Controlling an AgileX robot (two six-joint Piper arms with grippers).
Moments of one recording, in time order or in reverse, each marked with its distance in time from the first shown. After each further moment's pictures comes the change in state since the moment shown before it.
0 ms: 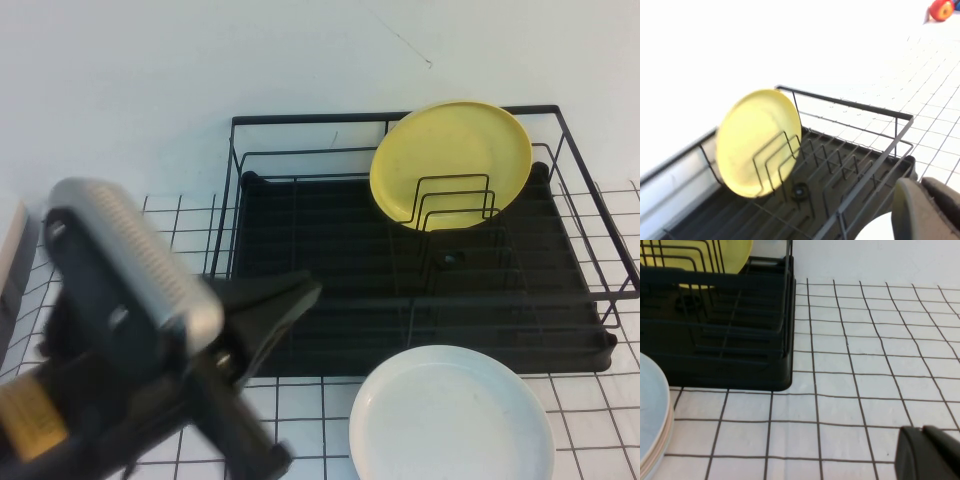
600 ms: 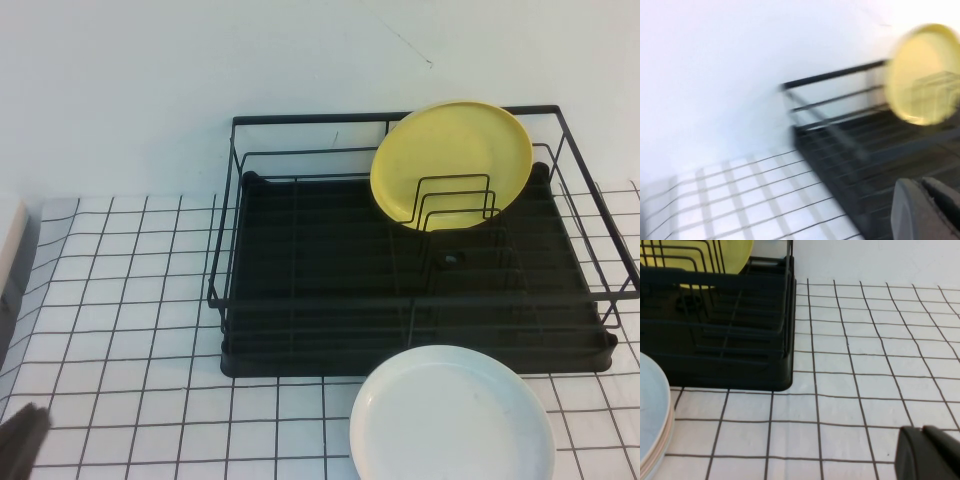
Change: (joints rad) right arm 0.000 0.000 0.000 0.000 0.000 0.000; left arm 0.468 -0.677 0.563 -0.051 0.021 -0.009
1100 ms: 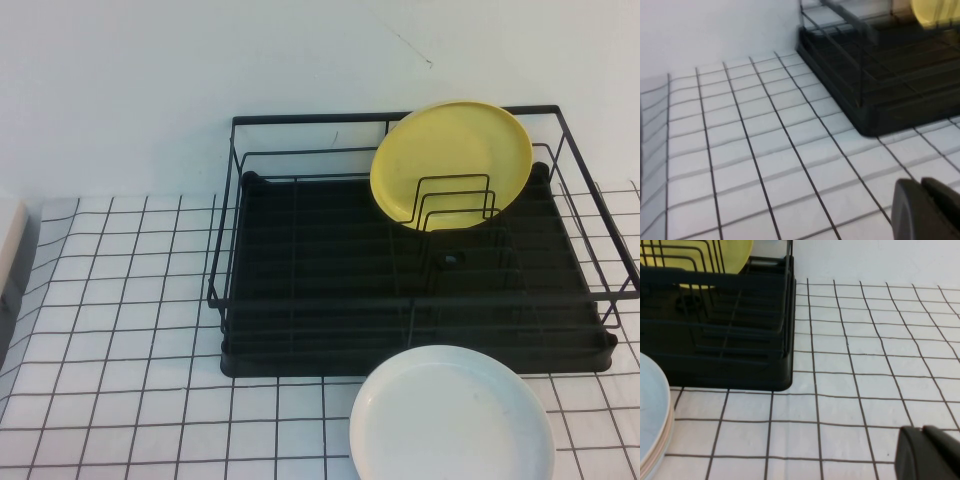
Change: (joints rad) right arm 0.000 0.000 0.000 0.000 0.000 0.000; left arm 0.215 -0.216 0.089 0.032 0.358 -0.078
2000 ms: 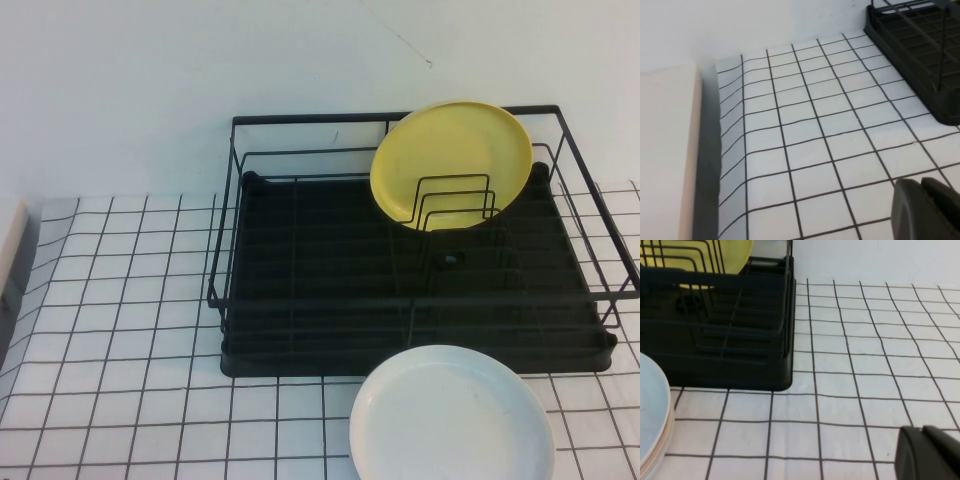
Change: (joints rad) right arm 0.000 0.000 0.000 0.000 0.000 0.000; left arm 0.112 -0.004 -0.005 0.244 0.038 -0.168
